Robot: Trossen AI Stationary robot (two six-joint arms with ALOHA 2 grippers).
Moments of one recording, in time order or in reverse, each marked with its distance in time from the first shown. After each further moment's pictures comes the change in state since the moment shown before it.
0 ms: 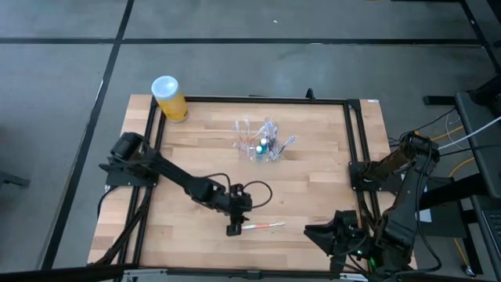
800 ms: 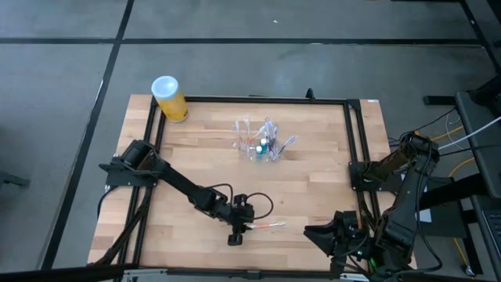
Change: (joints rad) left arm -0.048 0.125 0.001 0.195 0.011 0.014; right arm 0.005 0.001 0.000 0.030 0.006 -0.023
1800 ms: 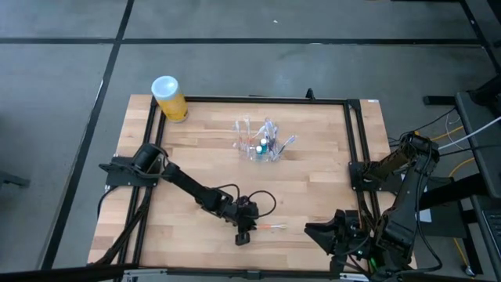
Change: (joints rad) left arm 0.030 0.144 0.013 0.035 0.066 -0.174; right arm -0.002 0.001 0.000 0.004 0.050 -0.016
